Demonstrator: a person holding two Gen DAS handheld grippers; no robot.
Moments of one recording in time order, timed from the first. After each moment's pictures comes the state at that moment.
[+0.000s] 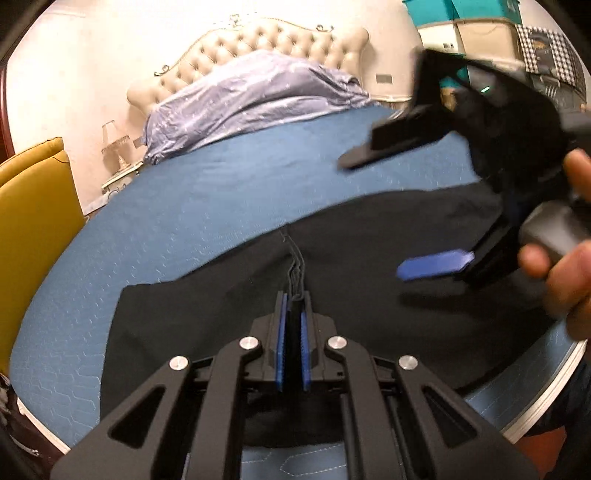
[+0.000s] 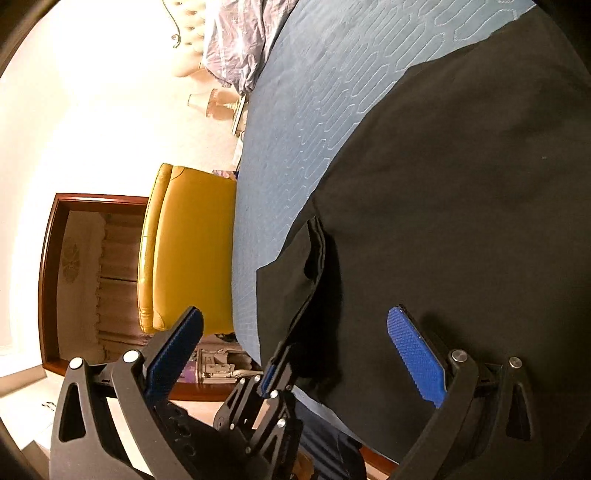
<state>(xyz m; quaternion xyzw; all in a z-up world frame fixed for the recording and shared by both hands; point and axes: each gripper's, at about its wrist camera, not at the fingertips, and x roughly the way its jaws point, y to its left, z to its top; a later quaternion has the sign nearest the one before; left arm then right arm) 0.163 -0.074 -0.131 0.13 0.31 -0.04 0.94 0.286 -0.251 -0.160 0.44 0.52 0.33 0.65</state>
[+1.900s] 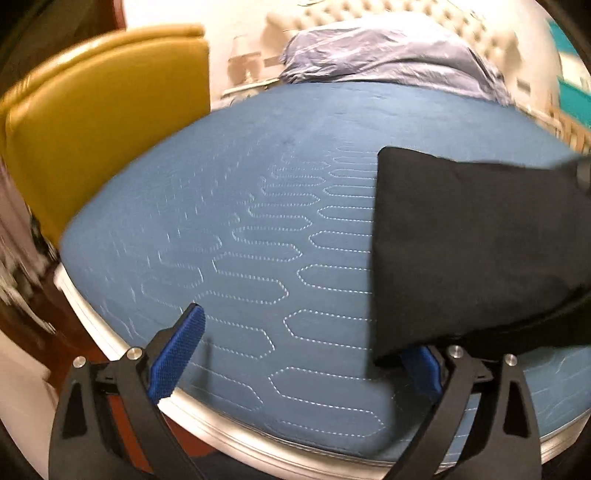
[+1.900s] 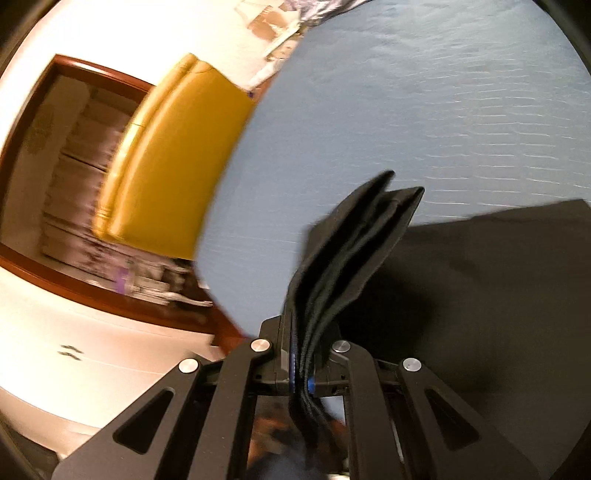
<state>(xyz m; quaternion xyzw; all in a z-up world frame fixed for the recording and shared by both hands) 0.149 0.115 -0.177 0.04 0.38 0.19 0.90 0.305 -0.161 -0.072 0.18 0.57 0.38 0.71</state>
